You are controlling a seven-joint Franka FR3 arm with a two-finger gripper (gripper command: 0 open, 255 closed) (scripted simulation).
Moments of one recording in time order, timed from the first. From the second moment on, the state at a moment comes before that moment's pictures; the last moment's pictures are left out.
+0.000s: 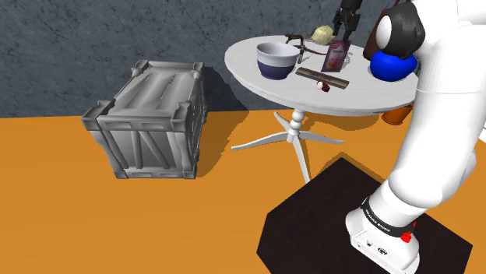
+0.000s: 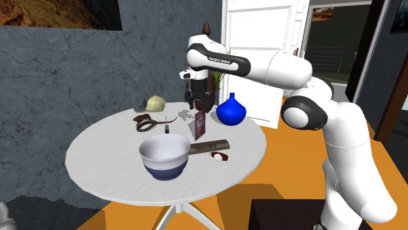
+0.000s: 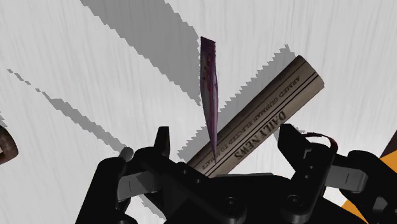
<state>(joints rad) -0.08 0.40 -0.72 -1.14 0.24 1.46 -1.75</state>
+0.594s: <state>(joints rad) -0.05 0.38 -0.72 -1.27 0.23 1.56 -1.76</state>
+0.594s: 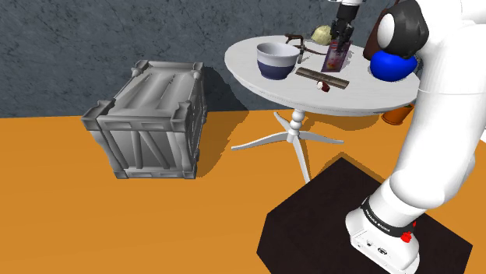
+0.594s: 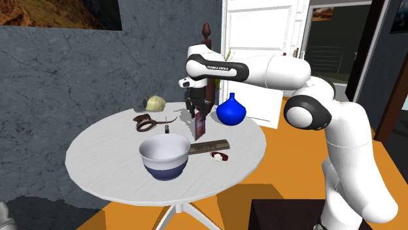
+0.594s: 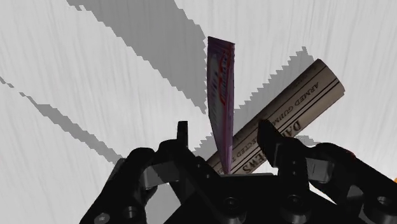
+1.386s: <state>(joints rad) -0.06 0.39 -0.72 -1.23 0.24 1.53 -1.76</state>
